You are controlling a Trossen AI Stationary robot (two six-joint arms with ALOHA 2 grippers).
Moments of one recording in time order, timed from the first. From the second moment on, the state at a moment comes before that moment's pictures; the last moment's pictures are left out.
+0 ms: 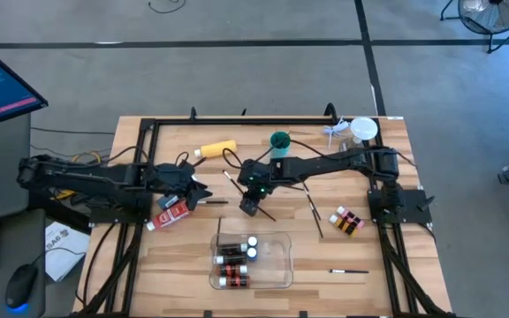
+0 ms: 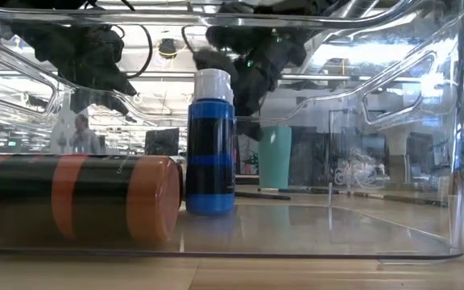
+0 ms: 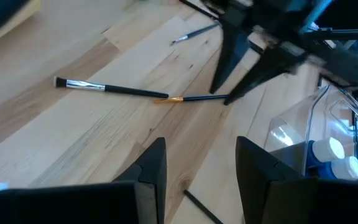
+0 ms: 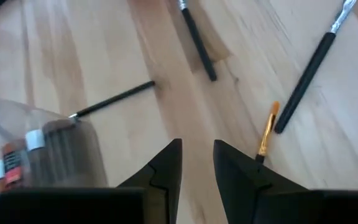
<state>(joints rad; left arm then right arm) -0.01 0.82 0.46 -0.27 -0.15 -0.71 -0.06 2.03 1.44 -0.34 -0.19 0.43</state>
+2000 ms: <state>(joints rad) -0.01 0.82 0.46 -0.24 -0.18 -0.71 -0.04 2.17 1.66 -0.60 -0.05 0.04</state>
